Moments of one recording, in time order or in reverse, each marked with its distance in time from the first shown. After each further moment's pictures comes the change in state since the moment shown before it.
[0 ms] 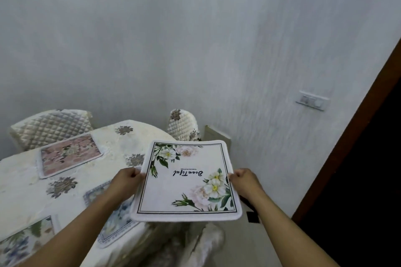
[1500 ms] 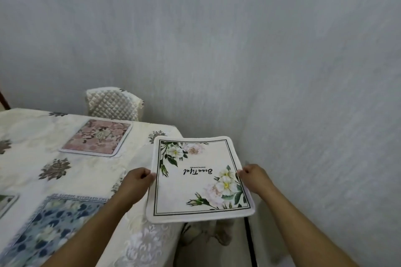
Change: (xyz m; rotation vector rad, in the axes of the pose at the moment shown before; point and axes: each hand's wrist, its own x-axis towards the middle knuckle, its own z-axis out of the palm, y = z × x) left_hand 0.373 0.125 0.142 -0.339 0.549 -0.466; right_hand 0.633 -0.178 0.068 -0.391 -0.575 -0.593
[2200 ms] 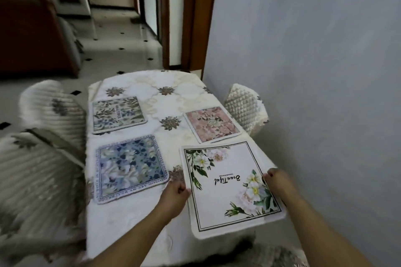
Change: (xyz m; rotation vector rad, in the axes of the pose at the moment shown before) left_hand 0.069 -0.005 0.116 -0.226 0.743 -0.510; right_hand 0.332 -0.186 0.104 -0.431 -0.437 -0.771
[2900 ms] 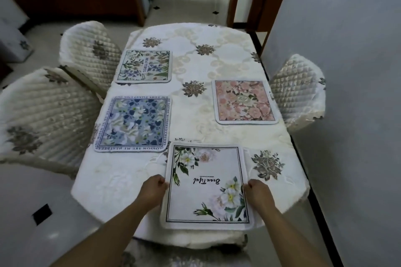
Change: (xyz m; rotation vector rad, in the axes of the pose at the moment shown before) left_hand 0.066 -0.082 0.098 0.121 0.286 -0.504; right_hand 0.145 0.041 0.123 0.002 -0.397 -0.298
